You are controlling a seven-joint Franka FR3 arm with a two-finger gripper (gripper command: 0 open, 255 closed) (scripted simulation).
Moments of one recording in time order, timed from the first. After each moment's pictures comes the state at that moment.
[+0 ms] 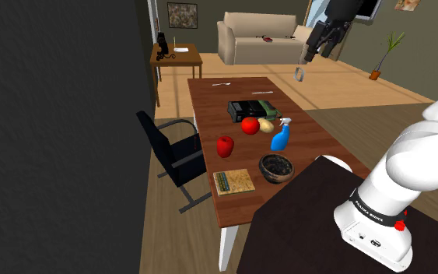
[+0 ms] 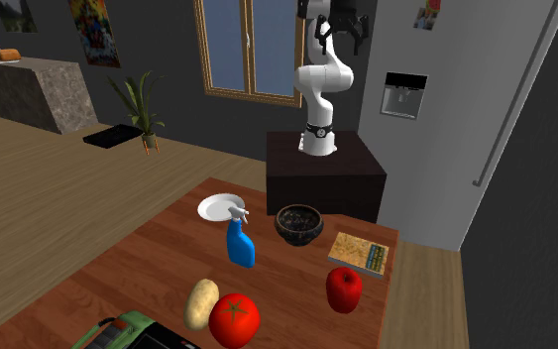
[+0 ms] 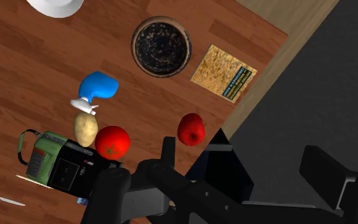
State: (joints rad) arm 0.00 -0.82 -0.03 -2.33 -0.04 1.69 0.04
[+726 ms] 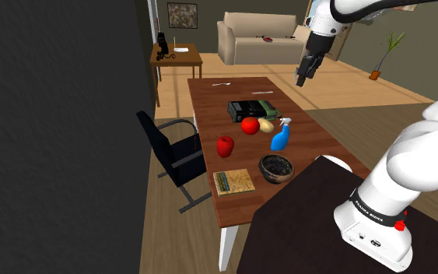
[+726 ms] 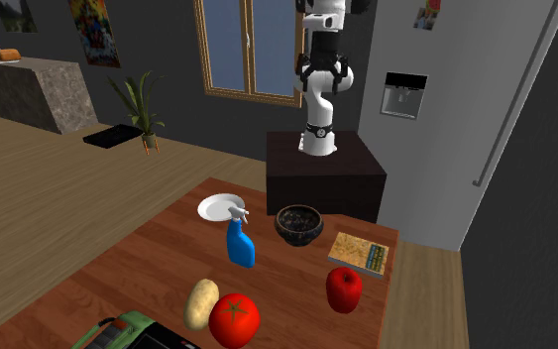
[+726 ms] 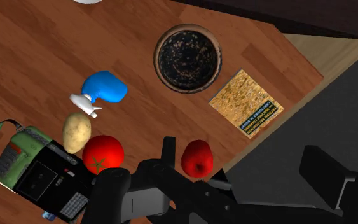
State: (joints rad) arm 0.02 -0.64 -0.16 -2.44 -0.14 1.88 -0.22
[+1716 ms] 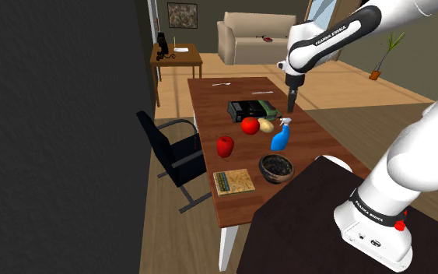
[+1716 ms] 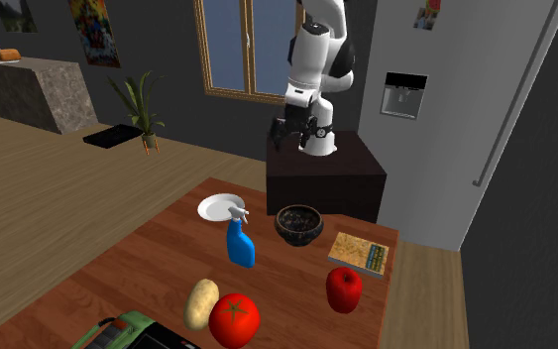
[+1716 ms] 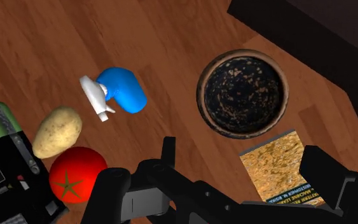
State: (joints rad) arm 0.03 -0.13 -0.32 -2.39 -0.27 2.21 -0.62
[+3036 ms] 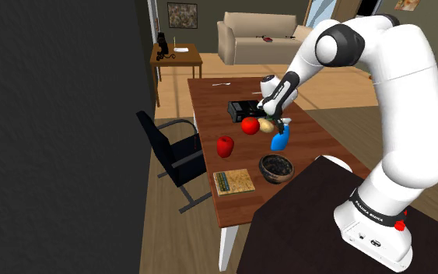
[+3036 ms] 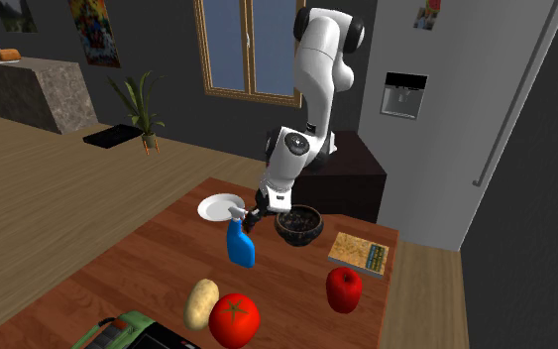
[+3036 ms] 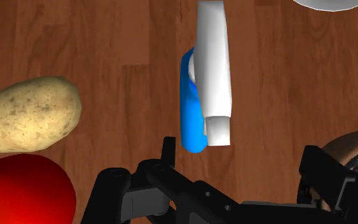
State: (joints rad) arm -0.07 0.69 -0.32 -1.95 -0.36 2.50 -1.01
